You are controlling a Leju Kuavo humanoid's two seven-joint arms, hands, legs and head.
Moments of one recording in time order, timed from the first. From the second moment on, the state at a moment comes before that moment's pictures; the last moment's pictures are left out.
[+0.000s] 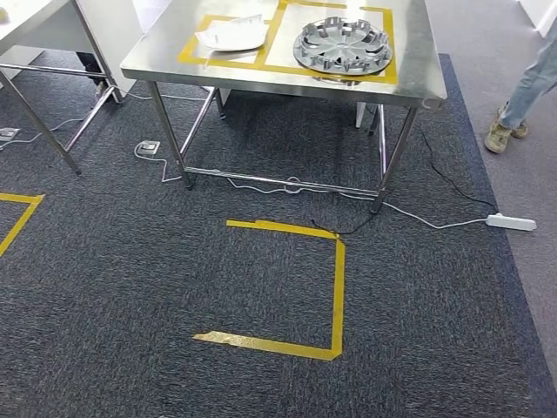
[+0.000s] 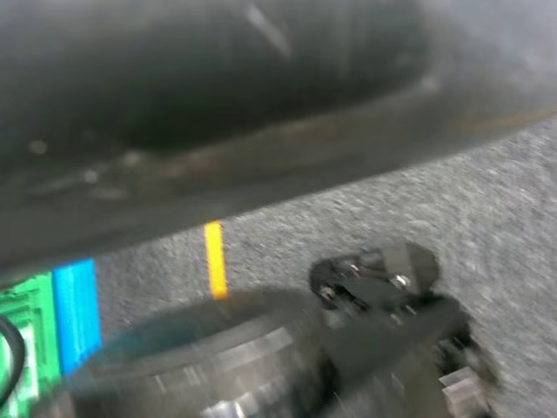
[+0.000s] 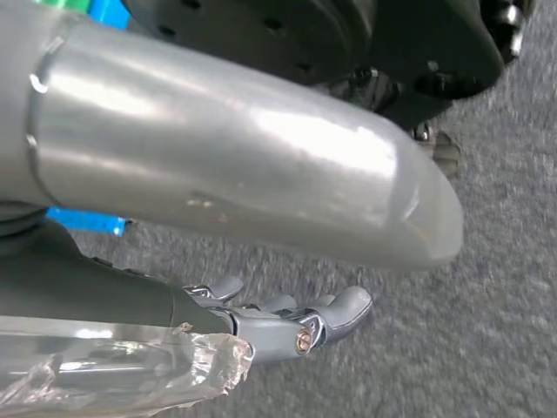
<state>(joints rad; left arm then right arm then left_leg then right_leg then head) 0.00 -0.12 0.59 -0.21 -0.63 -0.03 -0.18 -0.03 0.18 -1.25 -0.21 1.32 0.06 -0.32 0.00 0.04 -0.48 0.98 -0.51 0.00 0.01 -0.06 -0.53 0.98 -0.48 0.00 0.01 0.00</state>
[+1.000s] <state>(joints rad) 0.00 -0.13 0.58 -0.21 -0.64 -0.02 -0.18 -0.02 0.17 -1.24 -0.21 1.32 0.06 -0.31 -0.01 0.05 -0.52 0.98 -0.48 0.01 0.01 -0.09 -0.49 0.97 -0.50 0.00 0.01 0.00</state>
